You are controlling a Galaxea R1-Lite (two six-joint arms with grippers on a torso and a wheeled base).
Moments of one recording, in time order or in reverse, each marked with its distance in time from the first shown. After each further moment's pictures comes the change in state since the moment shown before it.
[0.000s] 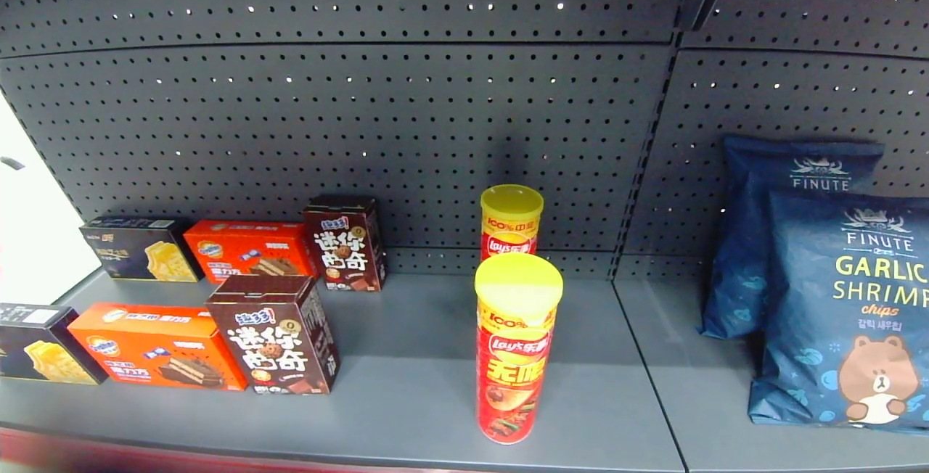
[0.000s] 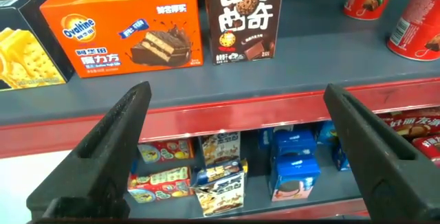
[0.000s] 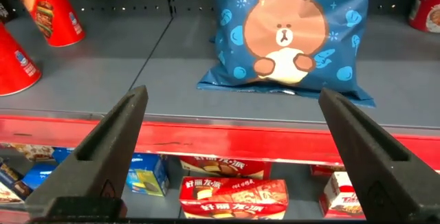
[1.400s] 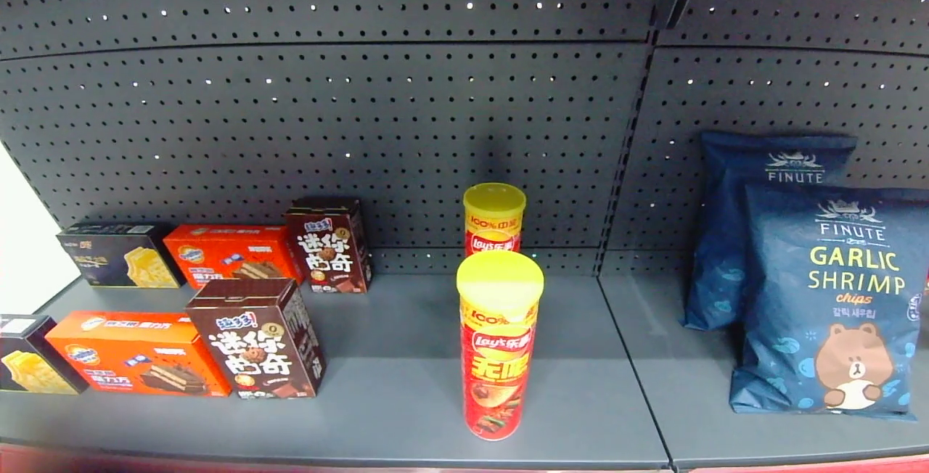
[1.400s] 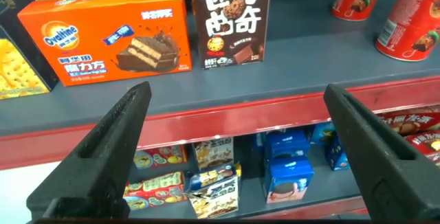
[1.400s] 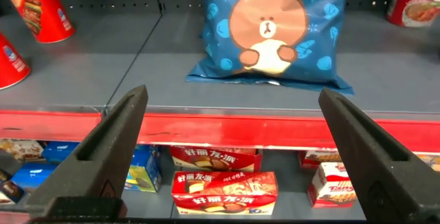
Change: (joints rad) left arm 0.001 0.001 0.000 0.000 0.000 0.002; right arm 0.001 0.001 0.000 0.000 -0.001 -0.014
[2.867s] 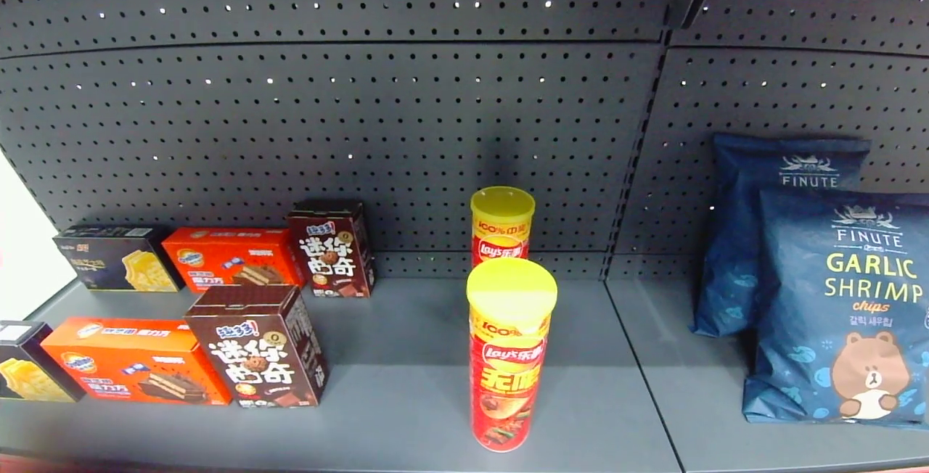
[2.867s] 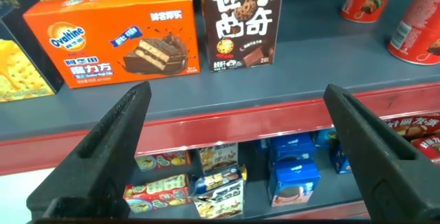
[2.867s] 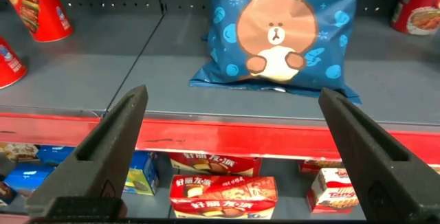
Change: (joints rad) left arm -0.001 0.000 0.000 0.000 0.003 -0.003; right arm -0.001 0.001 0.000 0.000 -0.001 -0.021
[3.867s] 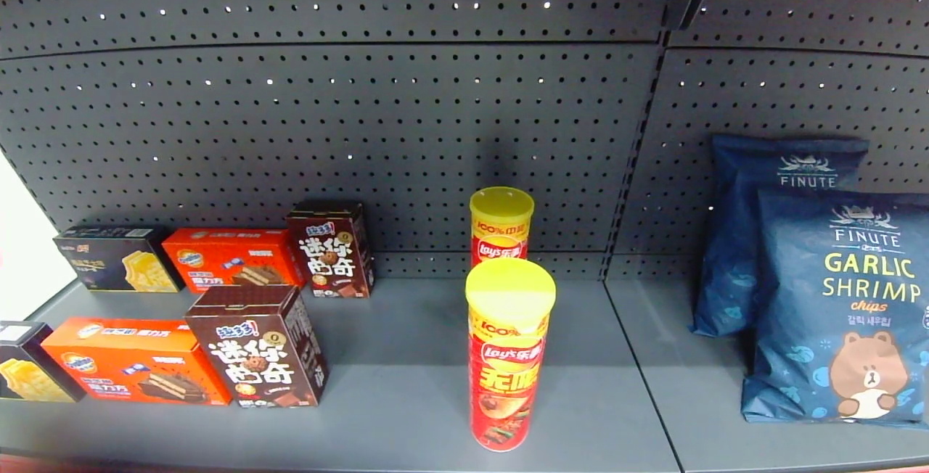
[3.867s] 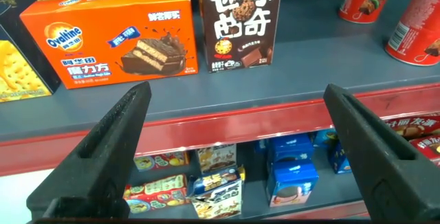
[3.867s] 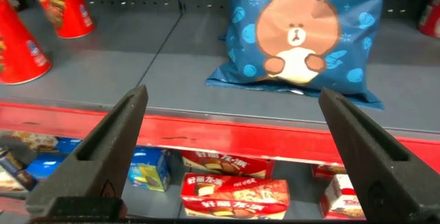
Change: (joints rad) left arm 0.000 0.001 0.000 0.000 -0.004 -0.005; right arm 0.000 0.001 0.000 0.002 0.086 0.010
